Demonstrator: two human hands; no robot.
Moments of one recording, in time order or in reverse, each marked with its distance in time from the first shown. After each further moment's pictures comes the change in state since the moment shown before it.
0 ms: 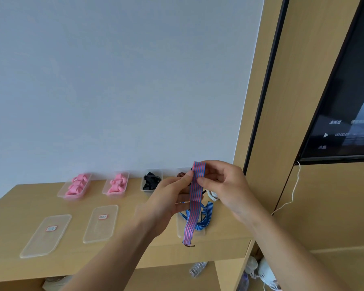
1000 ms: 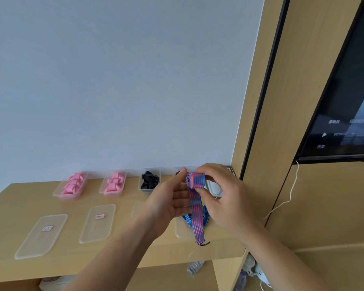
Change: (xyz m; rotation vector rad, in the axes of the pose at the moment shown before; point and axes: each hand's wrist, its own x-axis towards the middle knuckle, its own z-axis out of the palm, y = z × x) left_hand 0.013 -0.007 -0.004 -0.086 0.103 -0.180; right_hand -0.013 0.019 0.007 -0.517 0.164 -0.638
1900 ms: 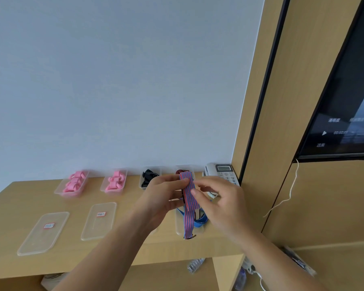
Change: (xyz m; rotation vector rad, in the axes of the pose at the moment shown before) left_hand -0.002 0.002 -0.012 0.014 -0.059 0.128; right_hand -0.018 -0.003 0.011 0.095 0.014 0.207
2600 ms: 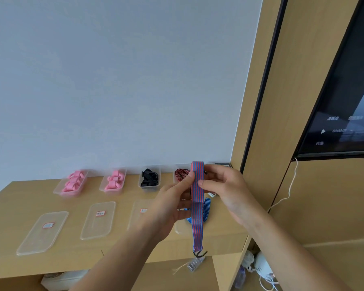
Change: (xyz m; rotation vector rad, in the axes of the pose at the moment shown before) left_hand -0.007 -0.016 0.022 0.024 -0.007 -0.062; right_hand 0.029 0.003 -0.018 0.497 -0.205 0.596
